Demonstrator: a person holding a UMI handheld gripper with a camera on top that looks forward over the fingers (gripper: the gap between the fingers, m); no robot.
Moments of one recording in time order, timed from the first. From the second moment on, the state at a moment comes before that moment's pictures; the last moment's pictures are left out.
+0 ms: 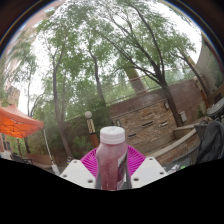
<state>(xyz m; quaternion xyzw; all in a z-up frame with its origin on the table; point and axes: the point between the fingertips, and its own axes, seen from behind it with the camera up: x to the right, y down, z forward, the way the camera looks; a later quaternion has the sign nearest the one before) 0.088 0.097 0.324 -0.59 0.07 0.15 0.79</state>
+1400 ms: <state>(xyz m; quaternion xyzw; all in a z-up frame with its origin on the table) 0.154 -0.062 0.101 -0.76 0.05 -0.07 0.65</state>
